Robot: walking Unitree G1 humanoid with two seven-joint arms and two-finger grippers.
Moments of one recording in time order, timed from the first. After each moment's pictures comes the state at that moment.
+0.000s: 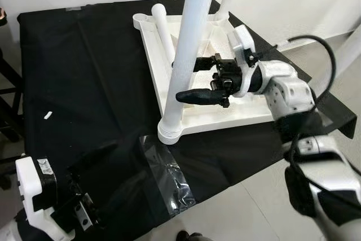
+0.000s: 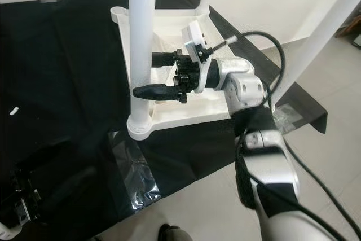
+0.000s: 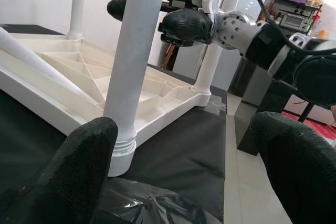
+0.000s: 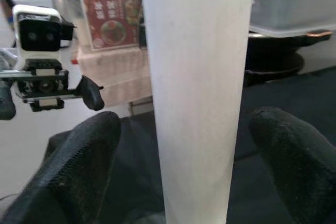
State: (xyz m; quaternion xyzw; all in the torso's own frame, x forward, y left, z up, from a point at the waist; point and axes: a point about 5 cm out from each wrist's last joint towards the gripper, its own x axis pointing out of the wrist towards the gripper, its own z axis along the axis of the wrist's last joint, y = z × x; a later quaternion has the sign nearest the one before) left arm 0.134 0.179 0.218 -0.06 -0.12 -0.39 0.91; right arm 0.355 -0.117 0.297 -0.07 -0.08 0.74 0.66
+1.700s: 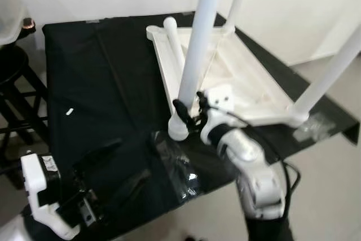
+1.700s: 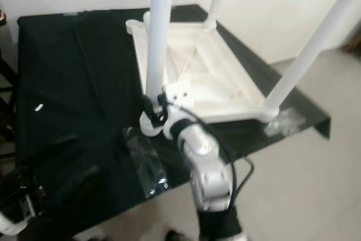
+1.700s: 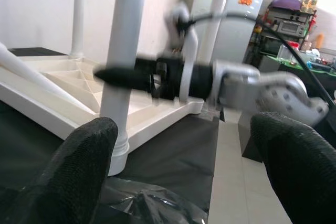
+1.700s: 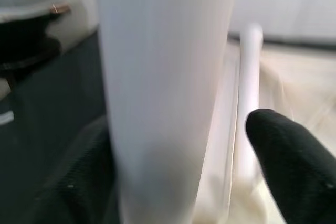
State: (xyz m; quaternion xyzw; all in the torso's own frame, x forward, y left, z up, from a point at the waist) left arm 0.146 0.177 0.220 -0.06 -0.14 -0.41 0.90; right arm 0.315 -0.087 0.236 -0.03 -0.08 0.23 0.97
